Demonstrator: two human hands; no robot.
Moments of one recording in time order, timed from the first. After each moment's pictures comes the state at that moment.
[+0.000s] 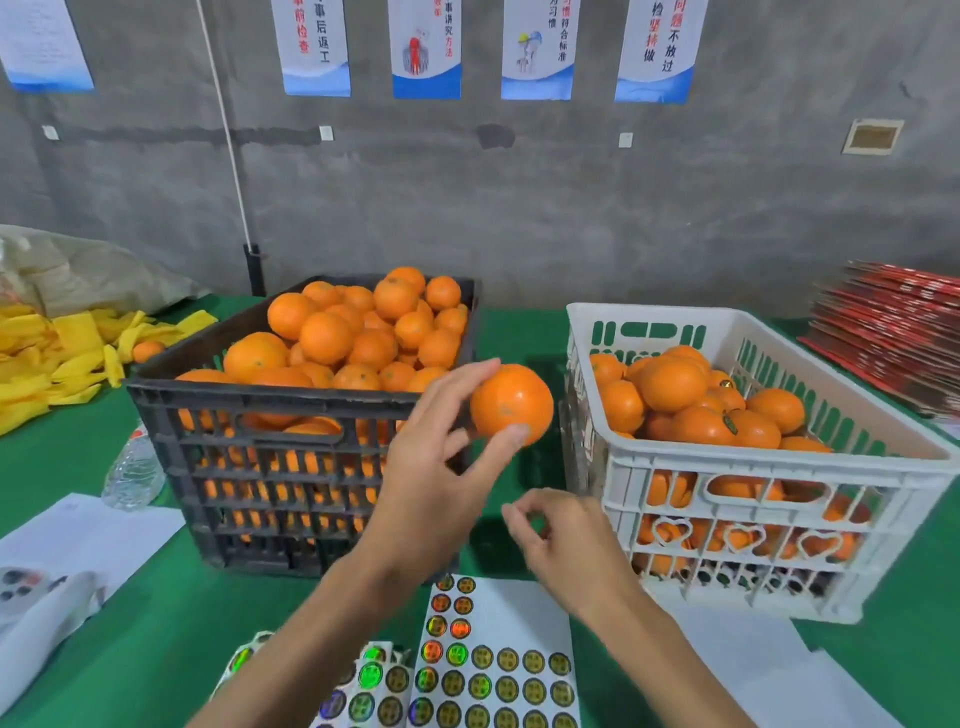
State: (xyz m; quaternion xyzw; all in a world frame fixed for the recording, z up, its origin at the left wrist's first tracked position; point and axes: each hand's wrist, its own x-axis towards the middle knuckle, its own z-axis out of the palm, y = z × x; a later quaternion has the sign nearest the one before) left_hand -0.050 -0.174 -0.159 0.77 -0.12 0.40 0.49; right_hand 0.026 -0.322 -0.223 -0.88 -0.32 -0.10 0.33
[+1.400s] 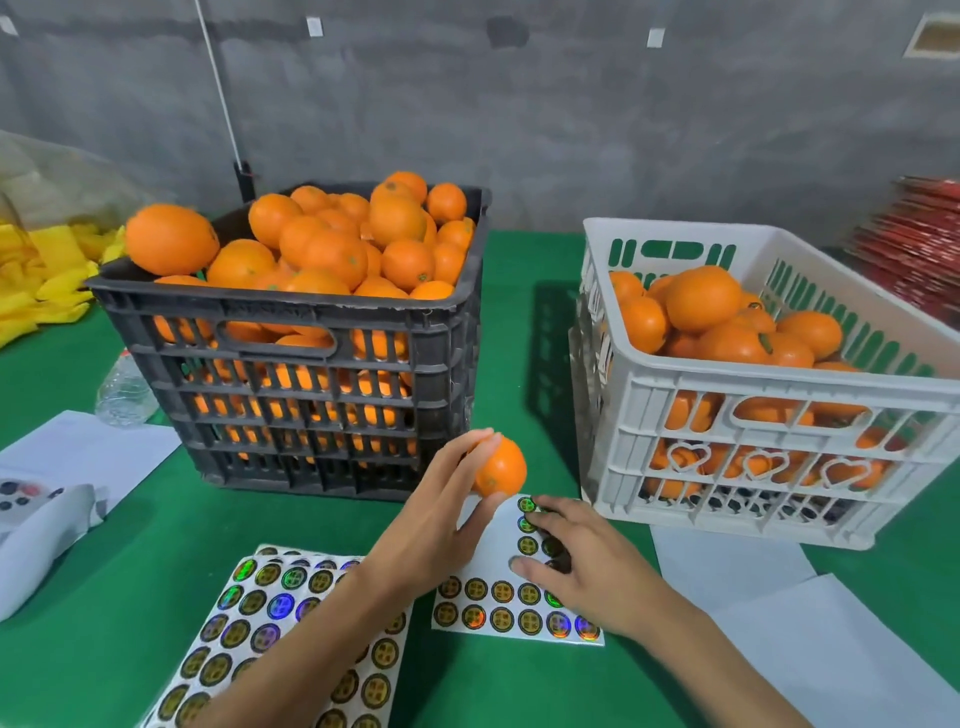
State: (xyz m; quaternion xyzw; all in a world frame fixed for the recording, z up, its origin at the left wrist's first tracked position) left_hand -0.045 -0.148 -0.325 0.90 -0.12 0.28 0.30; right_hand 0.028 -0.367 -0.328 -0.90 -0.39 0.07 0.20
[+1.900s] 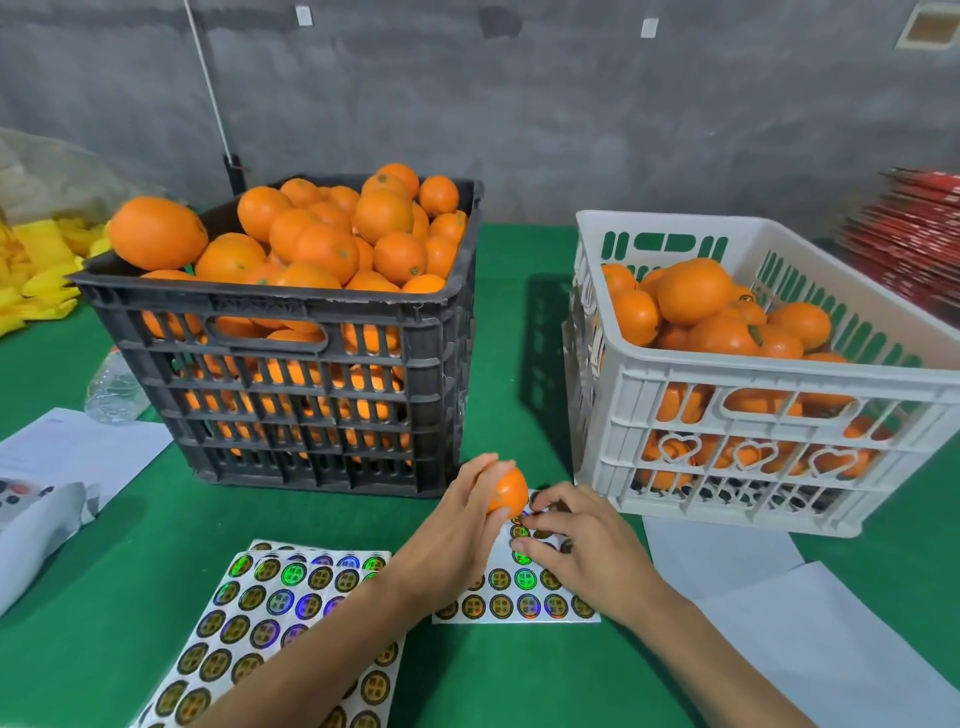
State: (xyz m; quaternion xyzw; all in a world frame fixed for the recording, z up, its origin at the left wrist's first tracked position) left_hand -0.045 -0.169 -0.347 0.93 -0.10 0.17 0.30; right_hand 0.031 -0.368 -0.335 -0.89 -0.39 -0.02 0.23
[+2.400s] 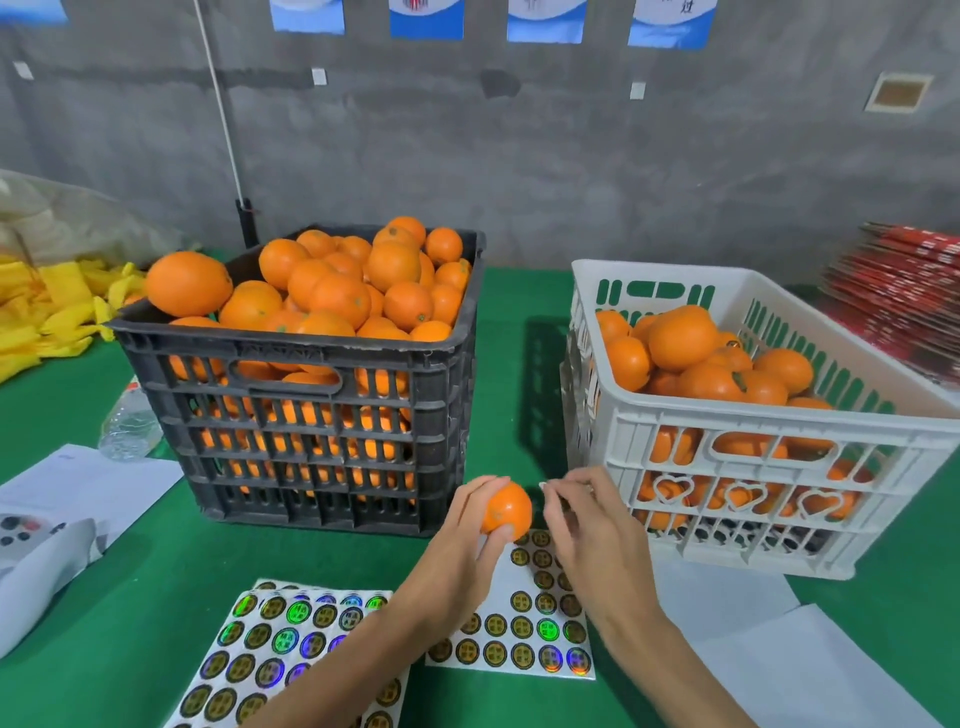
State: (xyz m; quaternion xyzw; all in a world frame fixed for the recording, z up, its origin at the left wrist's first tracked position) left_hand -0.045 -0.177 -0.322 0.90 -0.04 0.18 0.40; right_hand 0.018 -0.348 -0.290 -0.86 -0.30 -0.27 0.32
